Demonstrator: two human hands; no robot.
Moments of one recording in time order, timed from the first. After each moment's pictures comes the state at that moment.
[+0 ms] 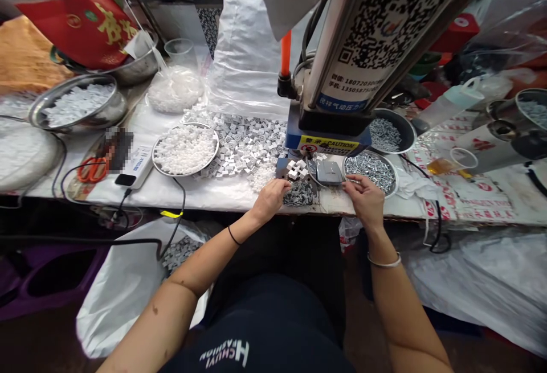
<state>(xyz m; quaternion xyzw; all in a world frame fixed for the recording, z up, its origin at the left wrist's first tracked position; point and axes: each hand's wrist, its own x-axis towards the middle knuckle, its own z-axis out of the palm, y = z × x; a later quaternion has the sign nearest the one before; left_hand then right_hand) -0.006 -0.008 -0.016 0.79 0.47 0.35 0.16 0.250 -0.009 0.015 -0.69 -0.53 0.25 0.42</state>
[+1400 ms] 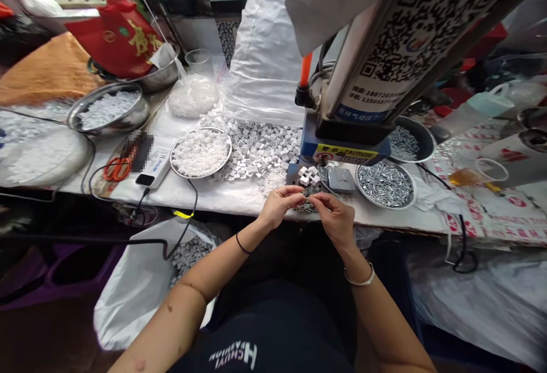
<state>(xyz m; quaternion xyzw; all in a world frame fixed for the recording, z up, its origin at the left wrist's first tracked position) 0.001 -0.018 0.009 0.25 0.42 0.48 0.73 0.148 -0.037 0.026 -0.56 -0.64 0.26 0.45</state>
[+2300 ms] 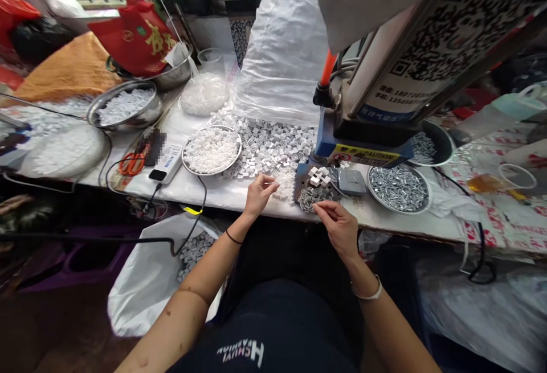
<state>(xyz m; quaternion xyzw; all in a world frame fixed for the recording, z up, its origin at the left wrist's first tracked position) -0.071 -0.003 -0.027 0.52 0.60 0.48 0.37 0.138 -0.051 0.014 -0.57 -0.54 0.40 0.48</state>
